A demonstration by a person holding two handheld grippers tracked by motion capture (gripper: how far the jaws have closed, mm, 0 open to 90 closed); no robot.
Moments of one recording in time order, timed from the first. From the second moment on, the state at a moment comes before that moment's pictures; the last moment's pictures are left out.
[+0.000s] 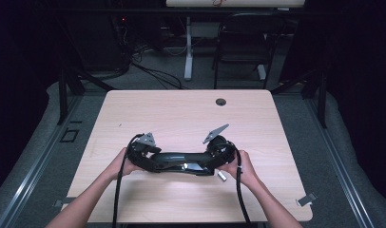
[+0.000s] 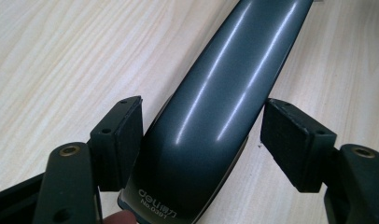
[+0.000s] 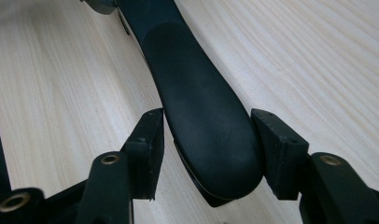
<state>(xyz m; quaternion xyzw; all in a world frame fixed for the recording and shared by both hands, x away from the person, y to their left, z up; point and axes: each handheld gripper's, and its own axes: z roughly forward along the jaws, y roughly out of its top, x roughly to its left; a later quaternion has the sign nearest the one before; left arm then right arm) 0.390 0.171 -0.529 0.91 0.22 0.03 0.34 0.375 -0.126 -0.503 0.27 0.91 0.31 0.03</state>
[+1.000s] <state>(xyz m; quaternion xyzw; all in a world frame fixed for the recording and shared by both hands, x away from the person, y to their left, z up) 0.381 0.166 -0.530 0.92 0.21 0.03 0.34 0.375 -0.131 -0.502 0.26 0.91 0.31 0.02</state>
